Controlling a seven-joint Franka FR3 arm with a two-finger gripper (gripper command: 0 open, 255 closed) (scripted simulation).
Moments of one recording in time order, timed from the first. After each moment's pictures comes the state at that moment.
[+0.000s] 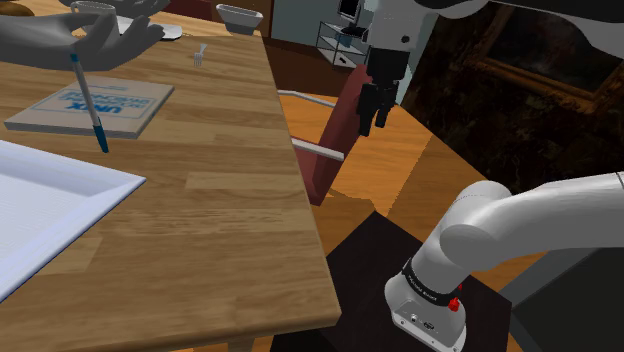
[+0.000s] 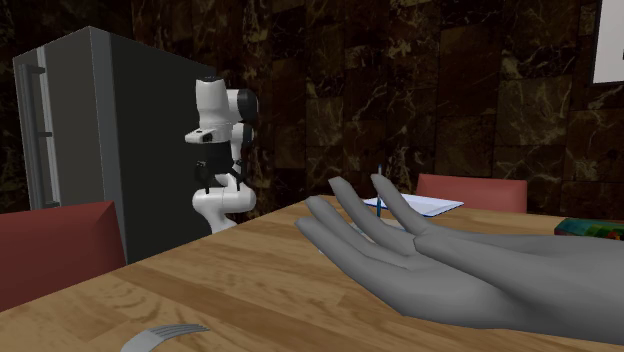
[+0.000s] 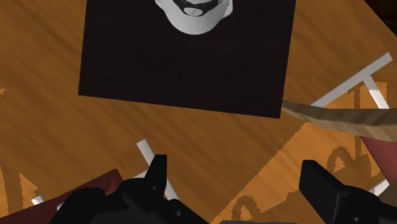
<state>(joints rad) -0.01 -0.76 0.06 -2.35 0.10 1.43 -0.05</state>
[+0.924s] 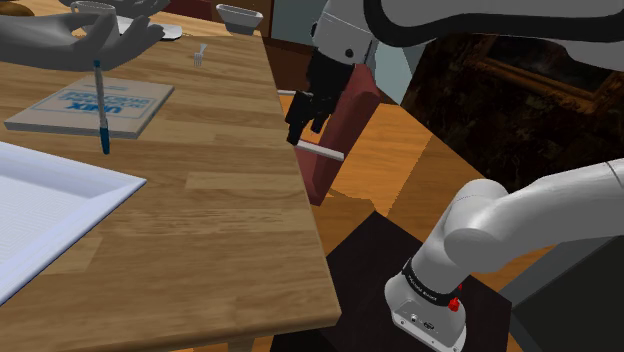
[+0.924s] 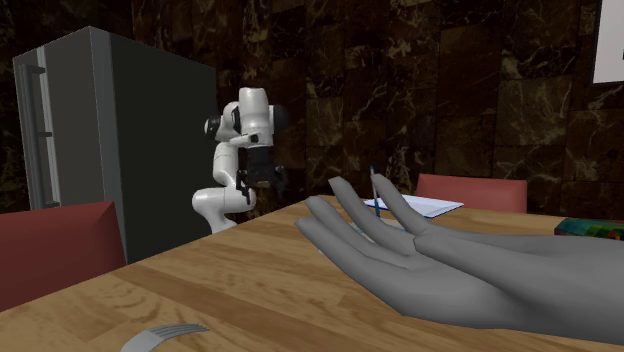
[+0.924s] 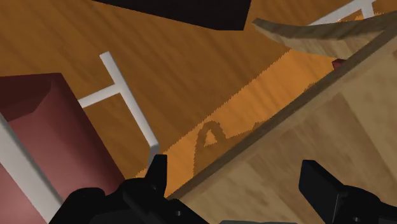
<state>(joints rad) 0.07 -0.68 0.27 -2.40 0.23 1.88 0.07</state>
